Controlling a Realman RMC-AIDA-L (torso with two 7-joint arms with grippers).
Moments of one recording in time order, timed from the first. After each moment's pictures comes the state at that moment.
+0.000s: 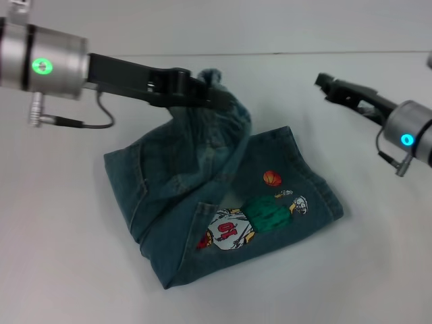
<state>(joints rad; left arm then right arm) -0.92 -2.04 0.59 0.71 2.23 1.72 -2.32 0.78 2.07 0.50 -0.10 -2.44 -0.90 1.16</state>
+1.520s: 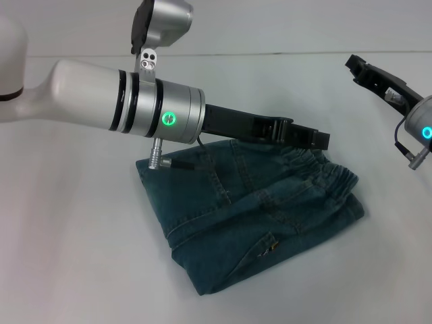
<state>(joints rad) -0.99 -2.17 0.76 0.46 2.12 1.38 -2.16 0.75 2.07 0.52 -0.11 -2.27 -0.93 1.12</state>
